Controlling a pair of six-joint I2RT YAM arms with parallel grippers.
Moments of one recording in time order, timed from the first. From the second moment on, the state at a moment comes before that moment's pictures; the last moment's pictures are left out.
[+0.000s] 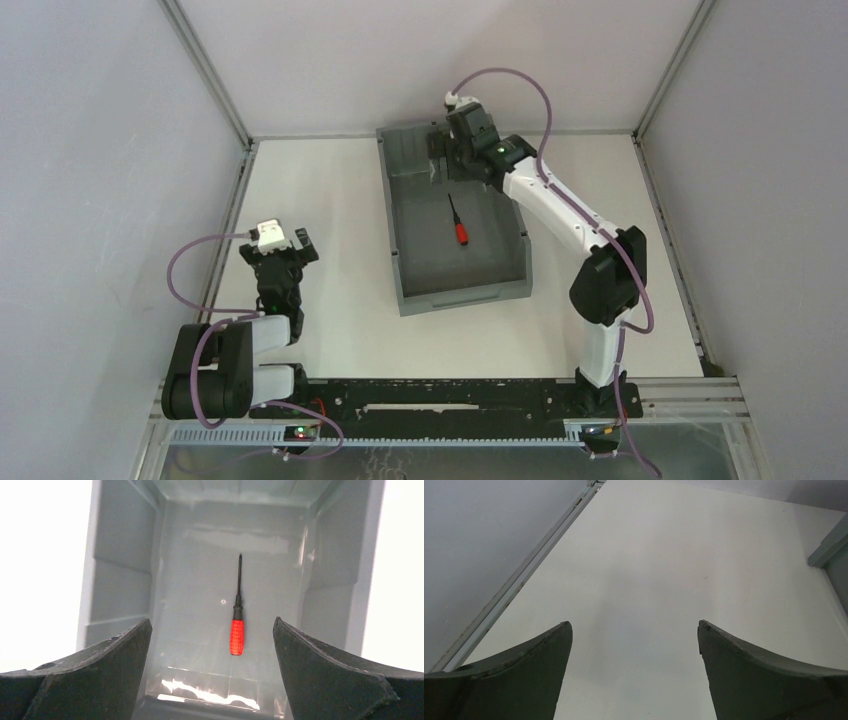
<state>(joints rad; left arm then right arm) 0.02 1.27 0.16 1.03 -0.28 -0.04 0.60 1.90 1.91 -0.70 0.19 0.31</state>
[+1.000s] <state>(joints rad) 0.02 1.27 0.16 1.03 -0.28 -0.04 0.36 1.68 2.02 -0.84 0.24 0.18</state>
